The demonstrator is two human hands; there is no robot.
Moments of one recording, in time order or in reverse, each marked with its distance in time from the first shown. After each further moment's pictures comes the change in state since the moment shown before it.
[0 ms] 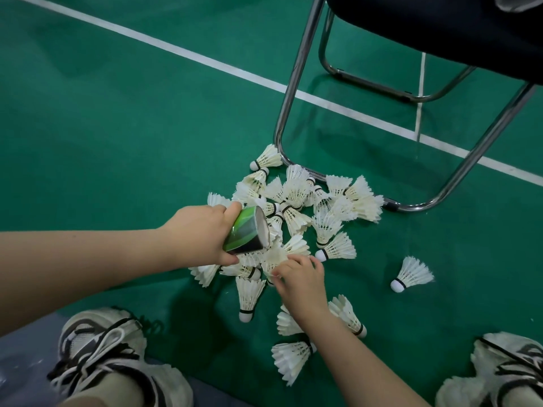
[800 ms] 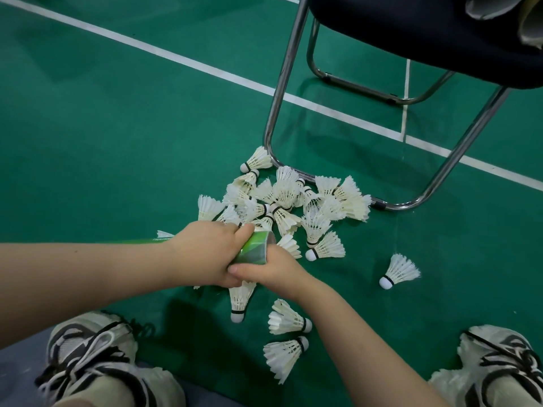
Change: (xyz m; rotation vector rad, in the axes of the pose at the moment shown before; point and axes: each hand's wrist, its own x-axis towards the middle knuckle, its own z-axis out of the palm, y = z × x) left_hand -0.007 0.031 -0.003 0.105 0.028 0.195; right_hand 0.012 -0.042 -0.064 0.964 -0.330 -0.040
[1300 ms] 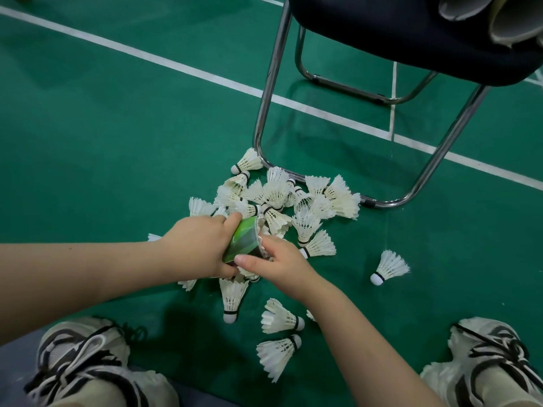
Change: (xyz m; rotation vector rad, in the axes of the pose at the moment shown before) left_hand 0.006 0.006 -0.009 -0.112 0.049 -0.148; right_hand -0.025 -0.010 -0.022 -0.141 0.105 -0.075
